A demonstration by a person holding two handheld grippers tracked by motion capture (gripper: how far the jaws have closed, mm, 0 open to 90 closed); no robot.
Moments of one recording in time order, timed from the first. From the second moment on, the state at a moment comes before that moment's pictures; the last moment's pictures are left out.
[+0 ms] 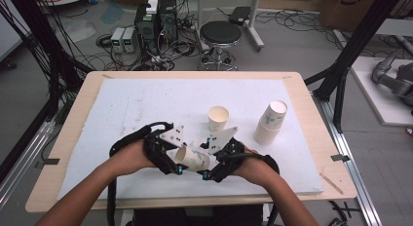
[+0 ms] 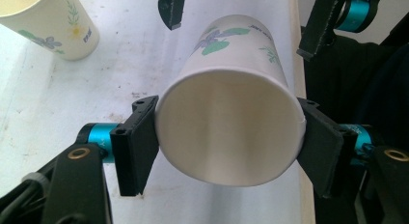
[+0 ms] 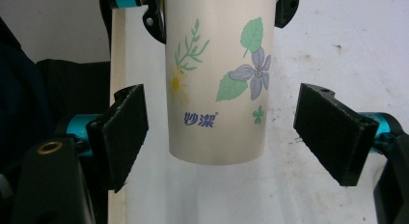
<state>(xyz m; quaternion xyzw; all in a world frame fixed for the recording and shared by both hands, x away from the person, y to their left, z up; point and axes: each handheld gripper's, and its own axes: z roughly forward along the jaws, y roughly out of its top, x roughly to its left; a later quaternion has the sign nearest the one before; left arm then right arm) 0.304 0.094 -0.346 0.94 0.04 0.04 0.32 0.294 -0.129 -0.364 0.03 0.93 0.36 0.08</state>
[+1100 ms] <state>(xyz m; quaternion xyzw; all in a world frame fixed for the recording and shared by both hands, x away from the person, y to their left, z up) 0.305 0.083 -0.349 0.95 0.05 0.03 0.31 0.293 -0.106 -0.374 0.02 0.95 0.30 0.09</state>
